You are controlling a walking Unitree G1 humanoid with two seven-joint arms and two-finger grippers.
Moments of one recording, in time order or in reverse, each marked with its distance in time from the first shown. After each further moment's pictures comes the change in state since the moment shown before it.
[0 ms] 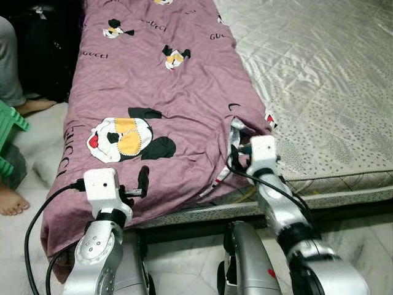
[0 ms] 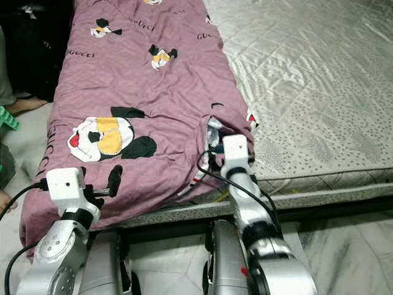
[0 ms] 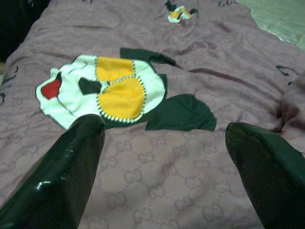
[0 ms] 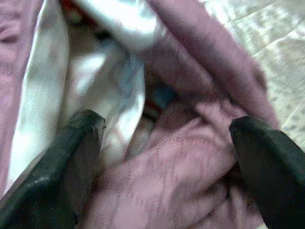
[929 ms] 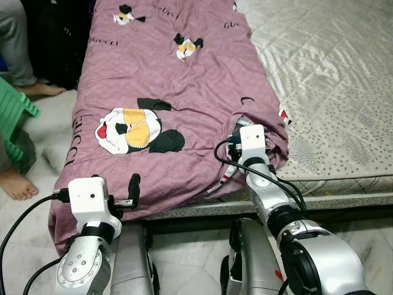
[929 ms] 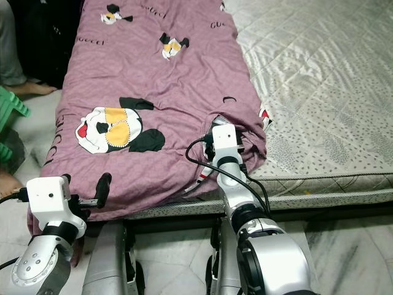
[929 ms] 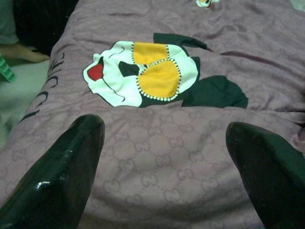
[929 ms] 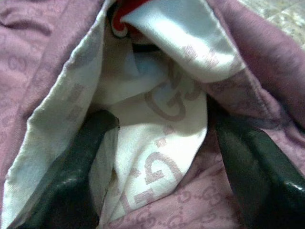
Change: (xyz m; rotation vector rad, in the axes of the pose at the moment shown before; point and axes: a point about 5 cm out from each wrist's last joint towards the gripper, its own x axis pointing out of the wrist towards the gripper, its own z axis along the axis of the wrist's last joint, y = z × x) left arm -0.032 0.010 0.013 0.056 0.022 0.050; right arm 0.011 0.015 0.012 -0.079 0.012 -0.055
